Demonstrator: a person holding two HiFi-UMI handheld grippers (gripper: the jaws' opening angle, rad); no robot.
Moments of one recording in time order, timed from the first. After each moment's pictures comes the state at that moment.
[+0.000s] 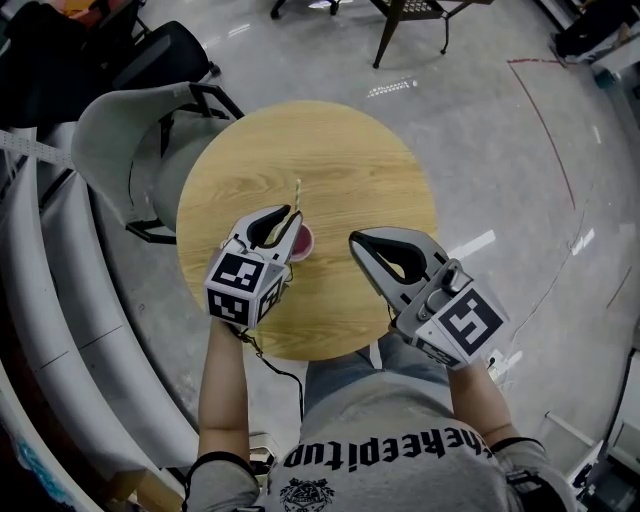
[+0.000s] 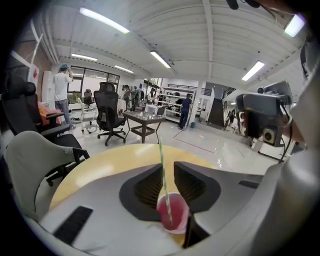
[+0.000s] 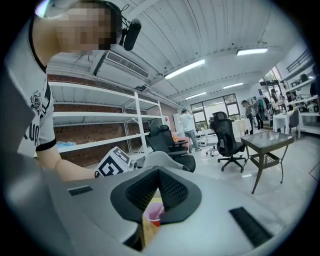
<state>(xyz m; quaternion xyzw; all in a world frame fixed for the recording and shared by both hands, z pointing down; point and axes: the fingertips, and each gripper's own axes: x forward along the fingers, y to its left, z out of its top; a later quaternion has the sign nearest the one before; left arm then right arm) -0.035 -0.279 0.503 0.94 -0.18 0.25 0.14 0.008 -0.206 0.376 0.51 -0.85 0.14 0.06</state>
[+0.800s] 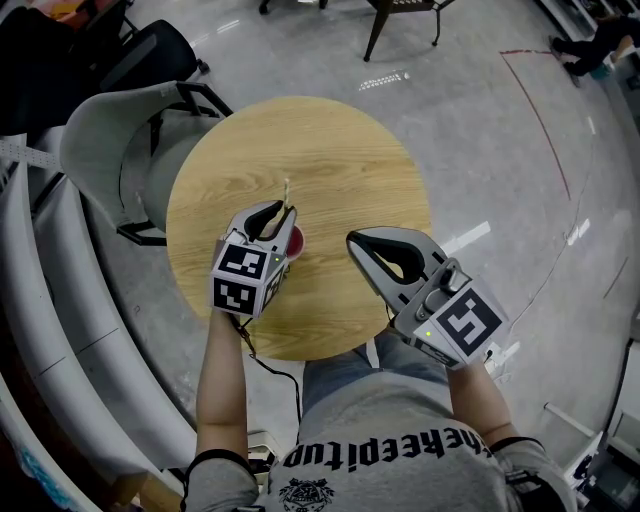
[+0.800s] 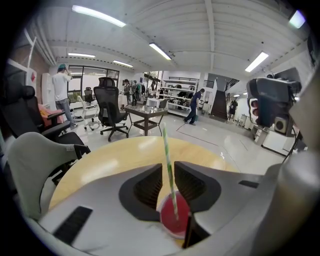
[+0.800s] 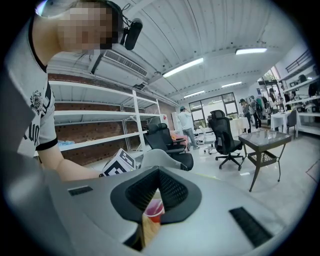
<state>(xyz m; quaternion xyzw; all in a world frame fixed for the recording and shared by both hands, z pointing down) -0.024 -0.285 0.534 0.93 -0.19 0.30 0.14 0.019 -0.202 0.385 0.52 -0.84 0.15 0.07</state>
